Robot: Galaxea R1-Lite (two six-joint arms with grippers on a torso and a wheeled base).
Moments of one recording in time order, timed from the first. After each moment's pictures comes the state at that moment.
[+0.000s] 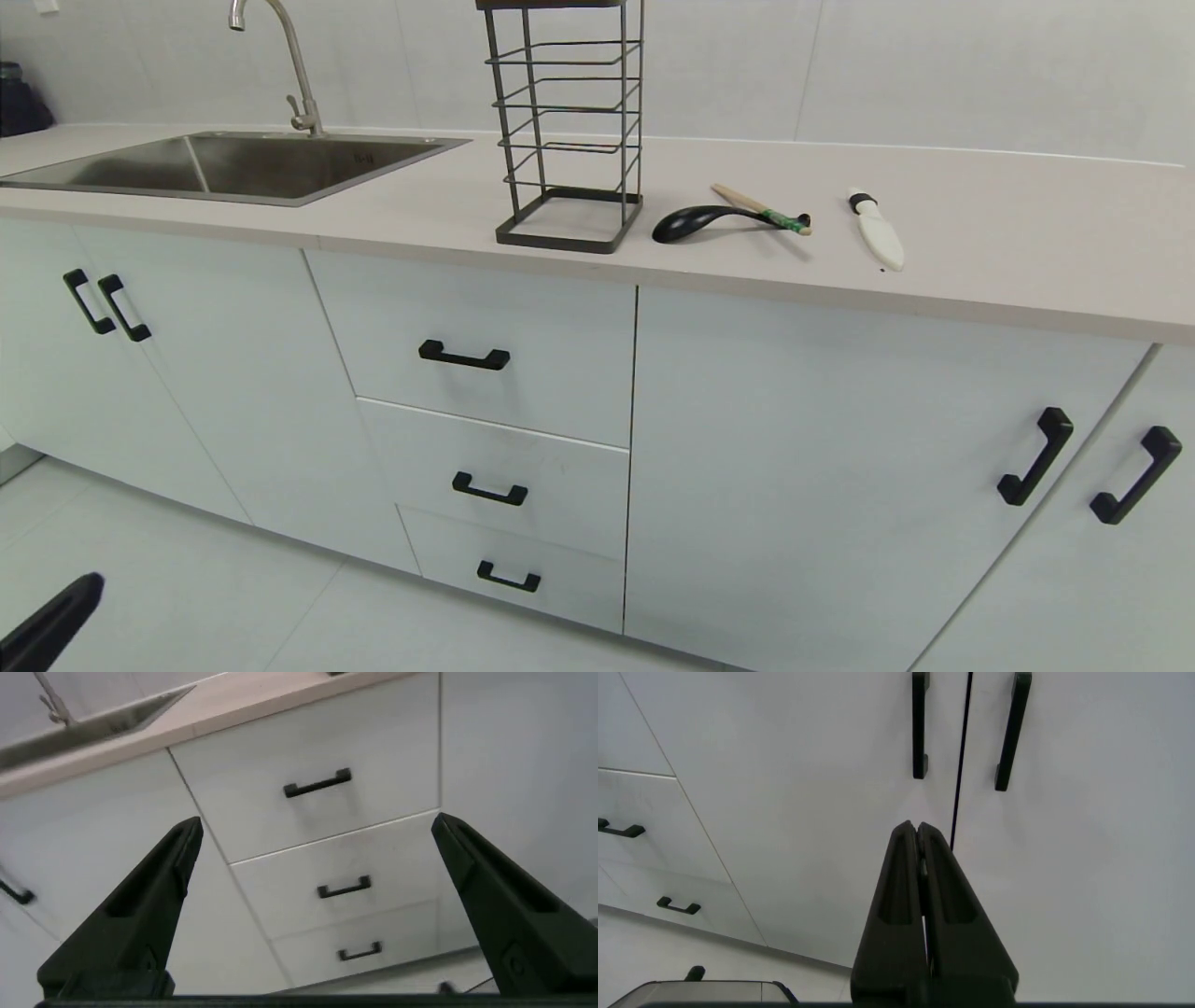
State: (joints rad) left arm -0.01 0.48 -0.35 -0.21 -0.37 0.31; right arm 0.00 0.00 0.00 0.01 0.03 0.02
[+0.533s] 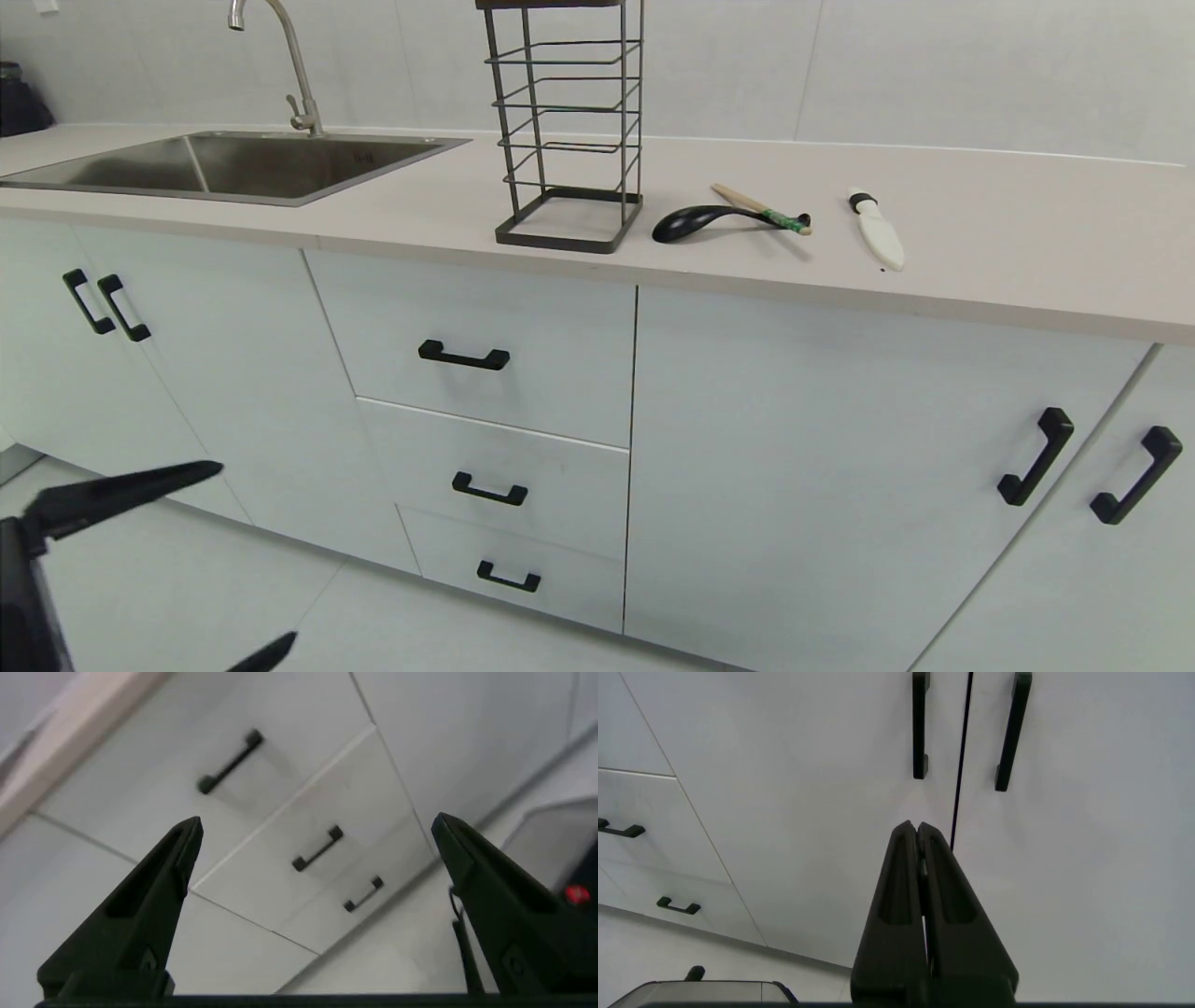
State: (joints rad) left arm -0.33 0.80 -0.33 -0.21 -0.34 0.66; right arm 0.00 0.00 0.00 0.01 0.03 0.02
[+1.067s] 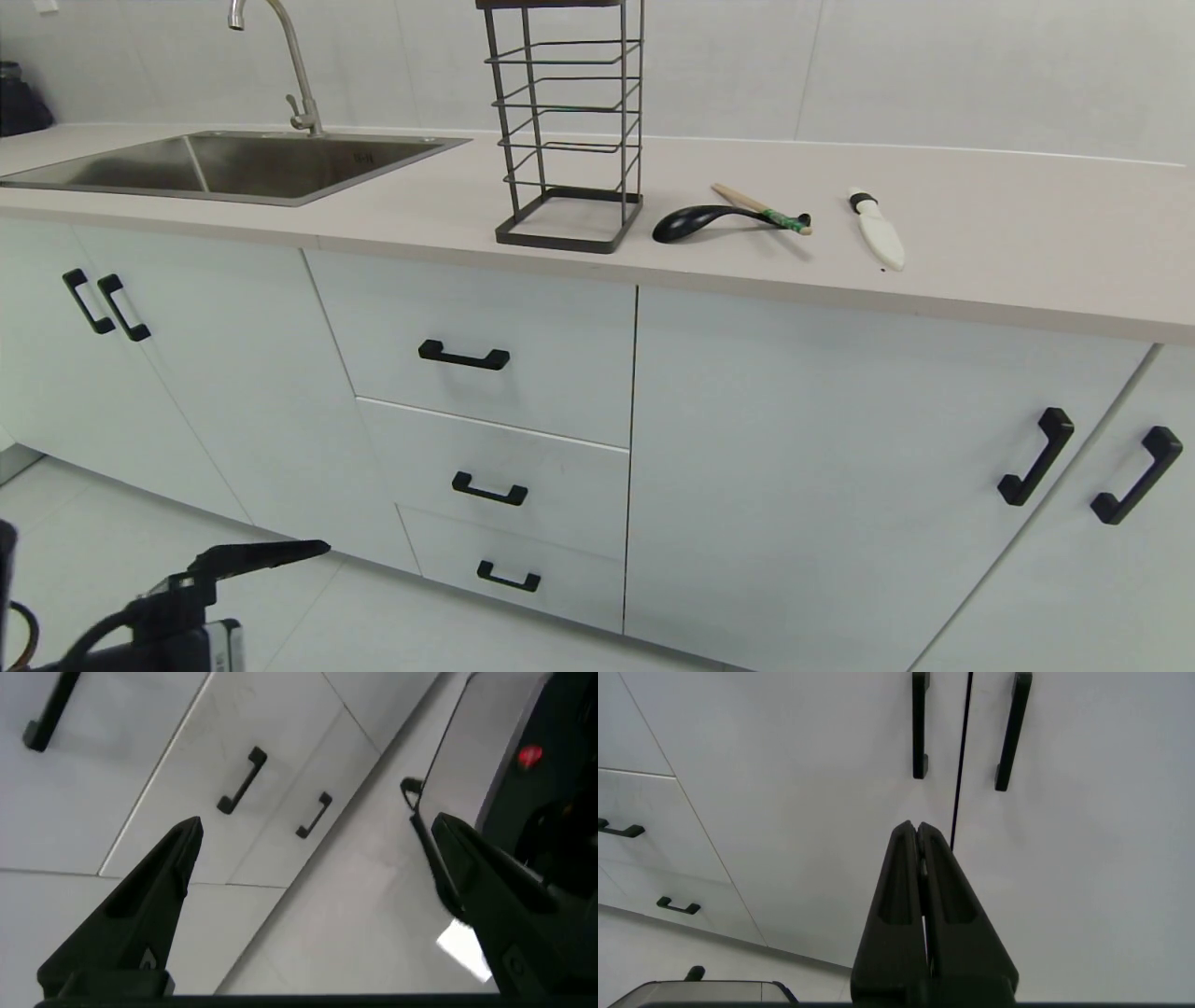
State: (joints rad) left arm -0.38 1.05 -0.24 -0.21 -0.31 0.92; right arm 0.00 0.00 0.00 0.01 0.03 0.02
